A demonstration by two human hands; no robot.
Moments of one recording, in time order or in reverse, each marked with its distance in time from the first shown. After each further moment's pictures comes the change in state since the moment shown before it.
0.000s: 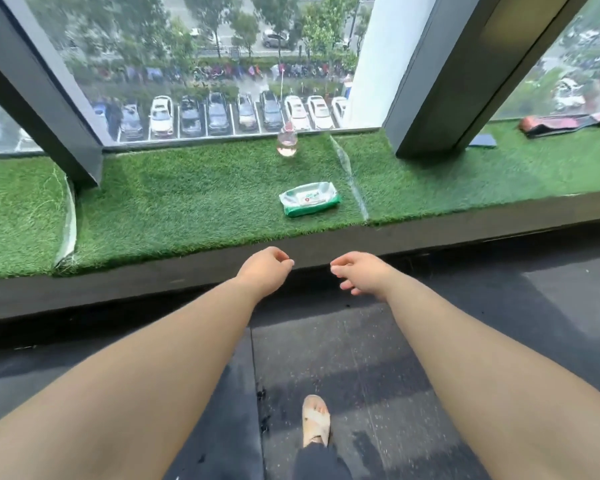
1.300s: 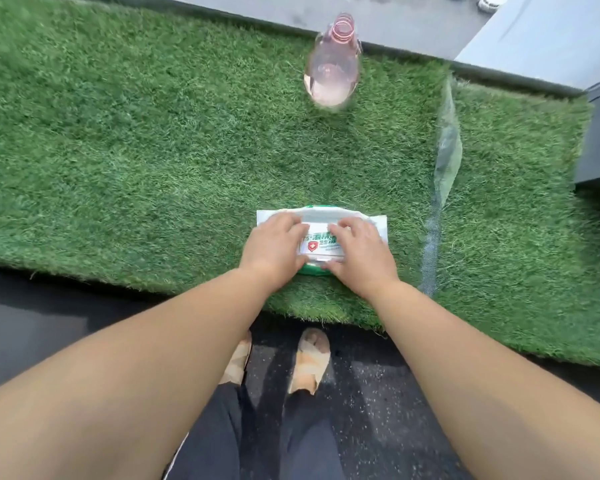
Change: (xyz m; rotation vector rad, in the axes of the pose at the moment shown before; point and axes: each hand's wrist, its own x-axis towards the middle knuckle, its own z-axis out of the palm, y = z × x) left_hand 0.500 -0.005 0.106 0.445 0.054 0.018; right_hand 0.548 0.015 -0.075 -0.918 -0.047 -0.522
